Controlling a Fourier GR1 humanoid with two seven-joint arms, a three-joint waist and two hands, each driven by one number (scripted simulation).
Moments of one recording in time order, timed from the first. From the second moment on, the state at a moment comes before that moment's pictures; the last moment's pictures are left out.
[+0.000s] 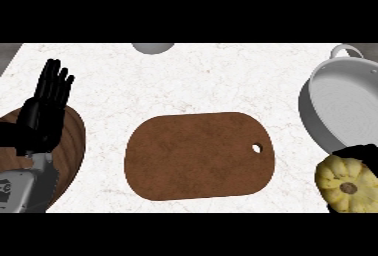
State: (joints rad) left arm -0.24 0.28 0.05 -1.56 0.22 0.17 0.03; right arm 0.12 -0.24 0.12 -2.38 1.22 0.14 0.26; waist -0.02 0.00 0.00
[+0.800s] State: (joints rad) left arm -0.28 0.25 0.03 -1.55 0.19 0.17 0.04; right arm -0.13 -0.53 -0.53 -1.66 0.62 0.15 -0.22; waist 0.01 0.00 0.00
